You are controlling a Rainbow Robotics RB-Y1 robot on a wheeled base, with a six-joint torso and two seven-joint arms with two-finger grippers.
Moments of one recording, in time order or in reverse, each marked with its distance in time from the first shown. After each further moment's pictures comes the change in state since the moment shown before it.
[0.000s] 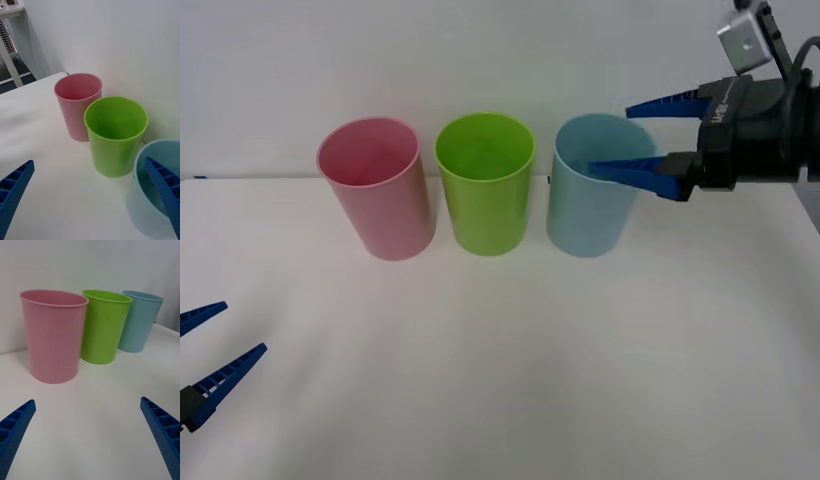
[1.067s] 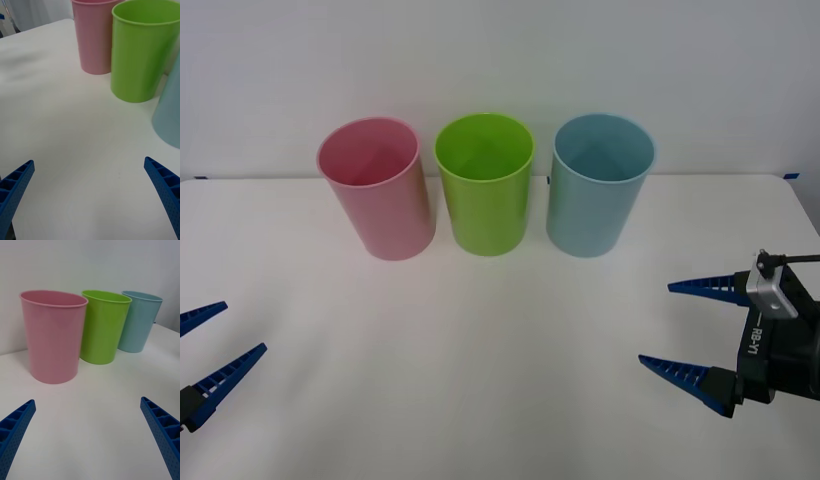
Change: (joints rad) right arm 0.548 0.466 -0.279 -0.076 0.130 -0.308 0.586; left arm 0.000 0.000 0.000 0.000 0.000 0.000 0.000
